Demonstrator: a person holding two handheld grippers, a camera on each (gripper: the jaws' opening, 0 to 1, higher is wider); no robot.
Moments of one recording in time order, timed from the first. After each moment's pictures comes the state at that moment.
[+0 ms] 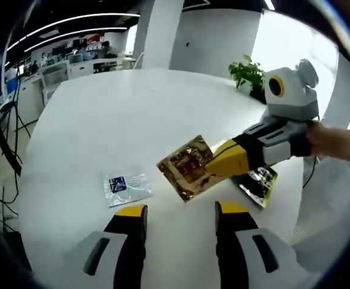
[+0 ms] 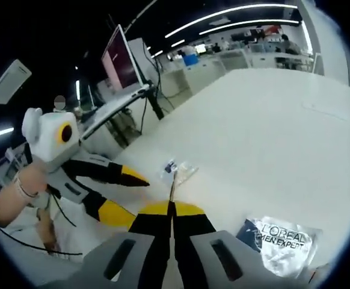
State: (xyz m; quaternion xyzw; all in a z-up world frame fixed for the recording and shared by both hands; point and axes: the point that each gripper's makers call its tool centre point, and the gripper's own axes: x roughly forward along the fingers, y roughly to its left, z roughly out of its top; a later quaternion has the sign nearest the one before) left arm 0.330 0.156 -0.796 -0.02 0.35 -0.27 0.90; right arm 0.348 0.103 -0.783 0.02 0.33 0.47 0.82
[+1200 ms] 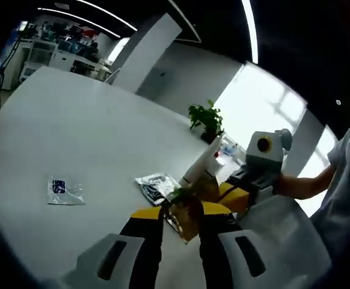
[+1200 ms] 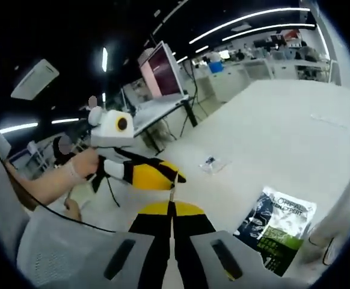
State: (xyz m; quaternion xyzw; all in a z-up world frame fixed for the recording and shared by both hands) left arm 0.289 0.097 -0.725 -0.22 0.26 -0.42 0.84; right arm 0.260 0.068 -0.720 0.04 0.29 0.55 0.78
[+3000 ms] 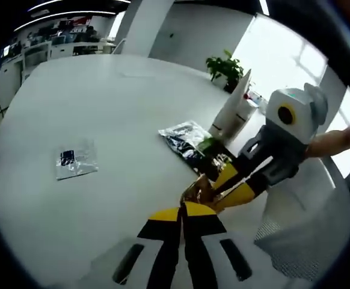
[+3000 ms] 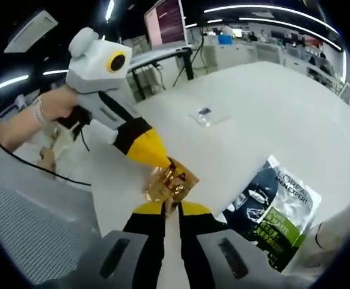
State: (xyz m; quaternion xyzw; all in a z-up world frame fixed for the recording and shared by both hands) left arm 0.280 0.107 -0.809 -0.05 0.39 -0.36 0.85; right arm 0.253 0.063 -0.811 -0.14 0.36 0.53 0.75
